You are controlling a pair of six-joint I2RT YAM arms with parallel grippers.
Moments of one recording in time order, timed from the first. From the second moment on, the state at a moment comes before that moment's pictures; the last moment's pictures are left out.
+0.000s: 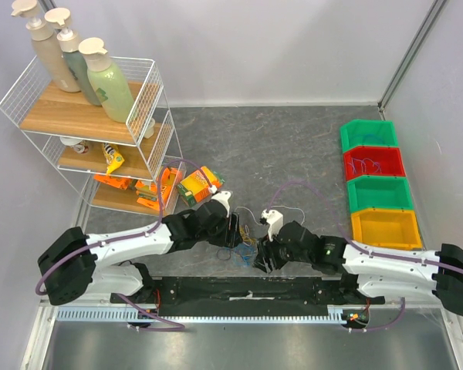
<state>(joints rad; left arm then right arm) -1.00 1.23 0.61 -0.20 -0.05 -0.70 1.12 0.98 0.38 -0.07 -0.05 0.56</state>
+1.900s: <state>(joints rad) -0.95 1.52 0.60 0.16 0.05 -0.70 1.25 0.89 1.10 -0.41 0.37 0.36</state>
